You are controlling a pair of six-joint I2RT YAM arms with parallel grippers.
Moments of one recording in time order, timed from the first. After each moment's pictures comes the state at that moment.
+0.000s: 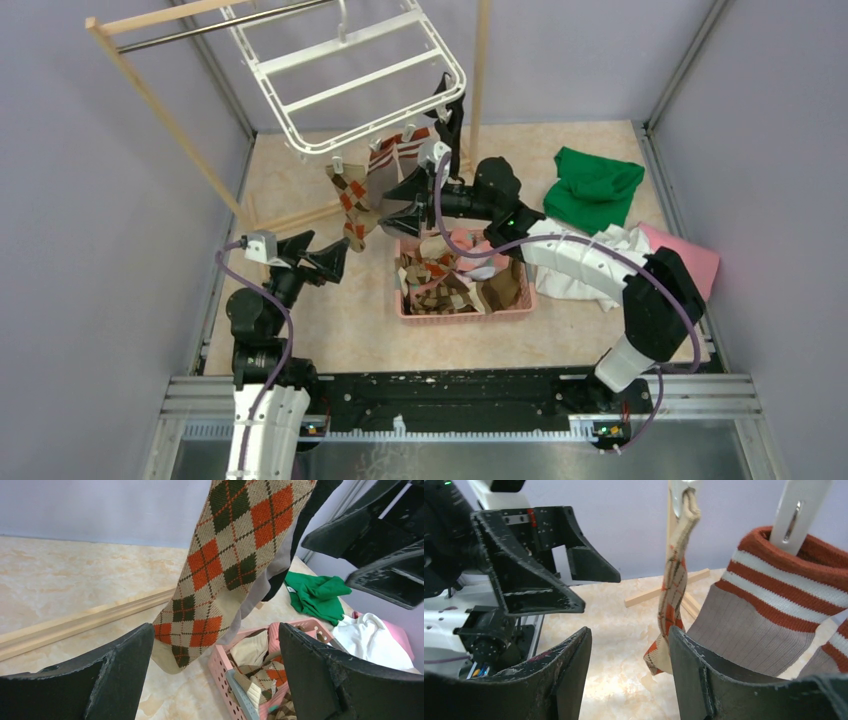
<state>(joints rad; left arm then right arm) 0.03 0.27 0.35 0.11 0.40 -0.42 0.79 1.59 1.19 0.52 -0.70 0.08</state>
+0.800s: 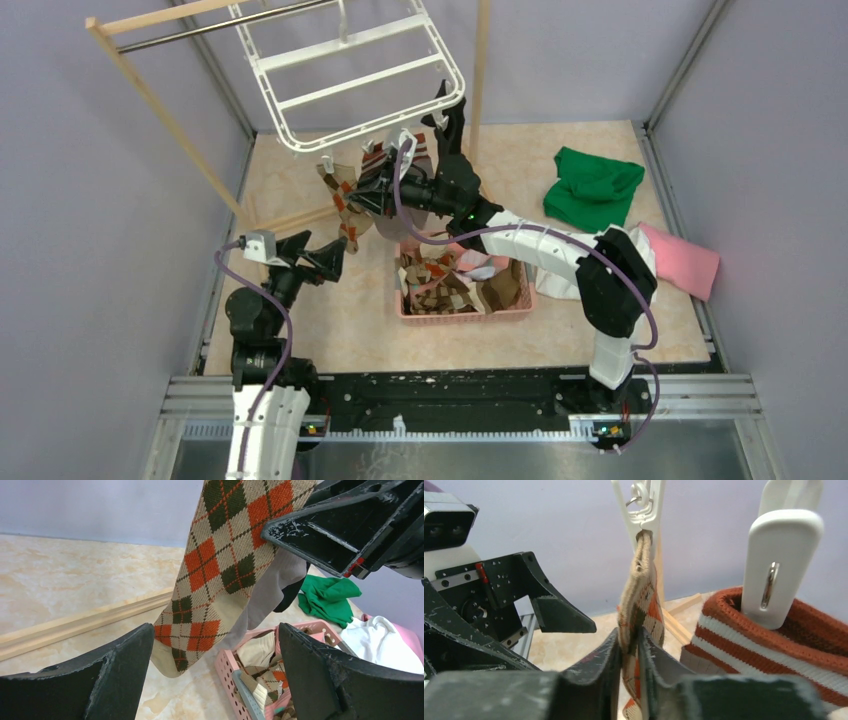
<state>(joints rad) 0.03 0.27 0.36 0.08 0.37 -0.40 0.87 1.84 1.42 0.63 -0.52 0.17</state>
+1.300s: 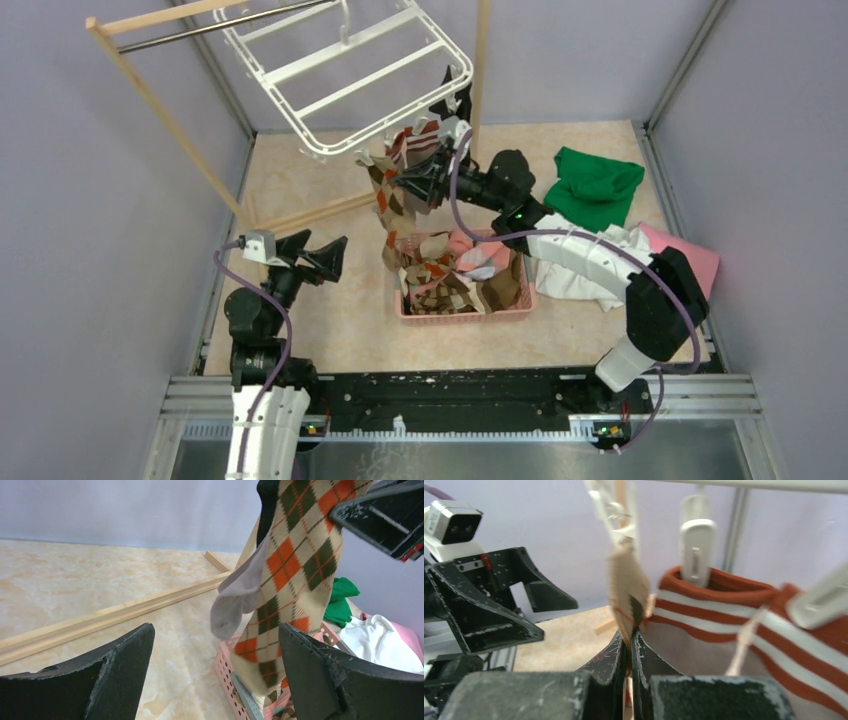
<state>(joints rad) 0.03 0.27 0.37 0.08 0.37 -0.39 0.76 1.63 1.22 0.64 -0.55 0.18</state>
